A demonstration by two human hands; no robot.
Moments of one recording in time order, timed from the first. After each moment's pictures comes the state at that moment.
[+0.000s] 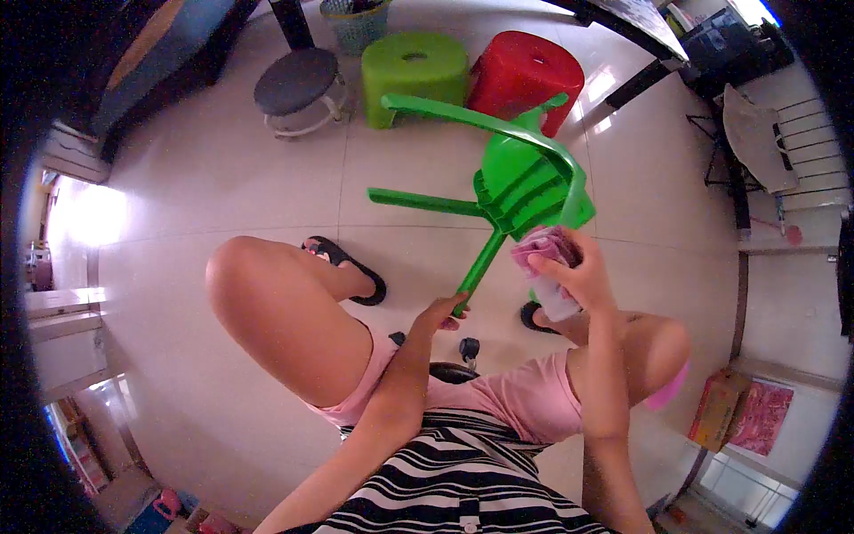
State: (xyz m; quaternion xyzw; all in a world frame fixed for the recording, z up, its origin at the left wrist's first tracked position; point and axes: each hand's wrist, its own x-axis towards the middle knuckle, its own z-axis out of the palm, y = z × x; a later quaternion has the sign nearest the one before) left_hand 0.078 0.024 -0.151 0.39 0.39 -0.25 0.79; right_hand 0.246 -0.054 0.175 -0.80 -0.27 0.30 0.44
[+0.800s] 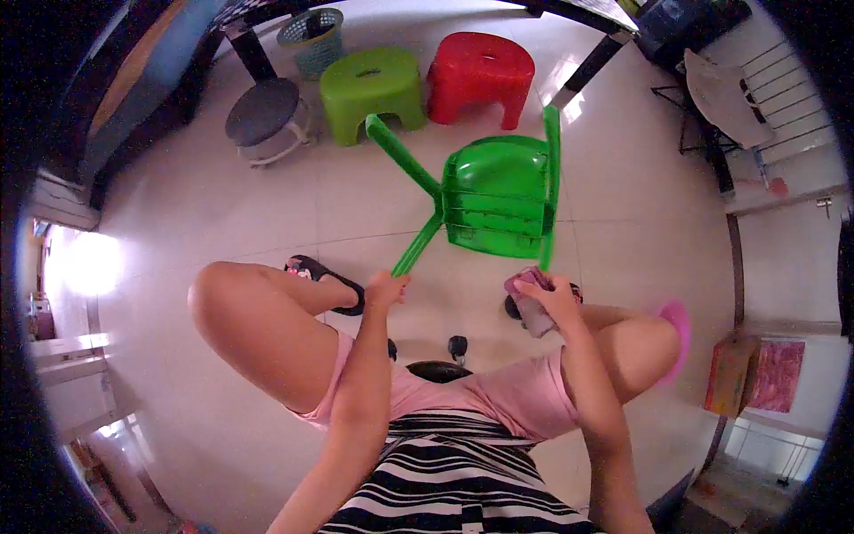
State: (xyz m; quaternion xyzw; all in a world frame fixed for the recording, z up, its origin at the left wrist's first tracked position) left_hand 0.075 0.107 -0.104 0.68 0.44 -0.11 0.57; right_hand 0.238 -0.159 0.076 -0.83 -0.07 0.37 0.41
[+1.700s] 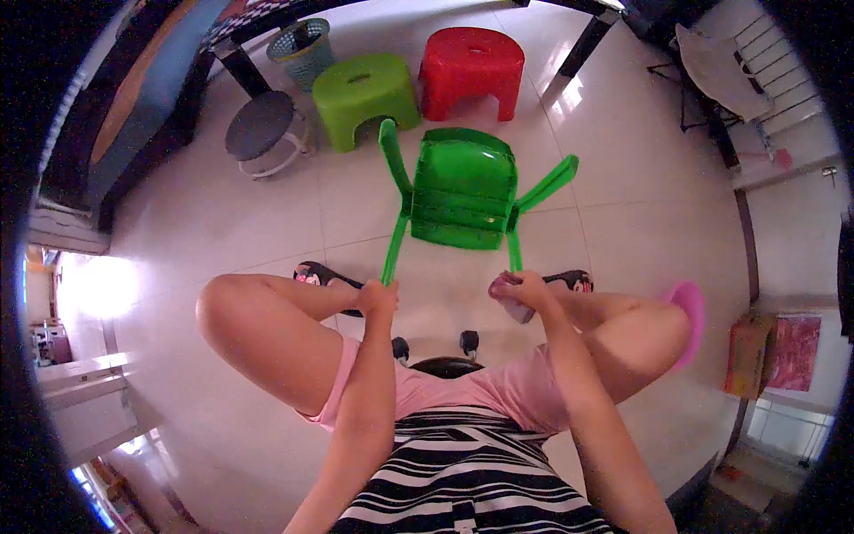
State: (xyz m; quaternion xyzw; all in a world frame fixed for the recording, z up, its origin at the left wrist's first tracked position) left_hand 0.044 0.115 -0.142 0.71 0.52 -0.08 0.46; right_hand 0.248 -0.165 -0.056 -0.84 -0.13 0.44 0.29
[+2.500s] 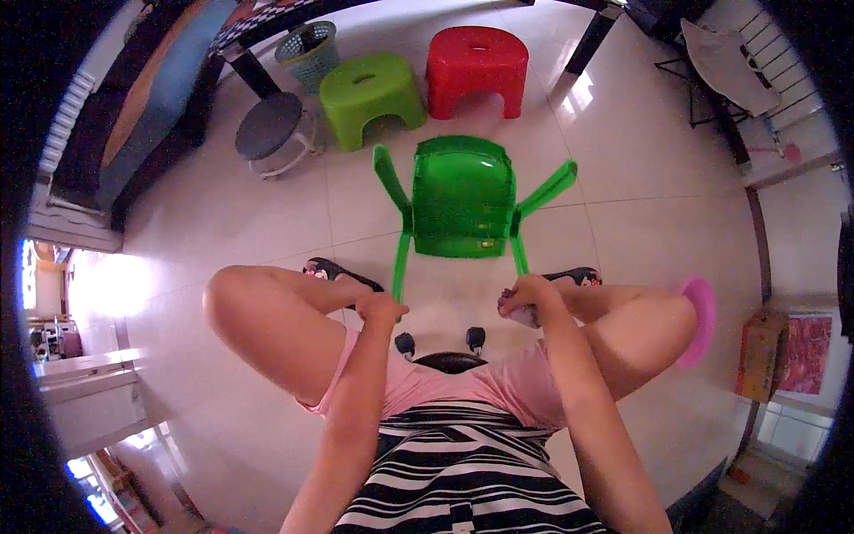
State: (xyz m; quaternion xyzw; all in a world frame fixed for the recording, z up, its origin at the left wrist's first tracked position) left_hand 0.031 0.115 -0.123 0.78 0.38 -0.46 0.22; right_hand 0.249 -0.160 -0.050 -0.84 -0.27 0.46 -0.01
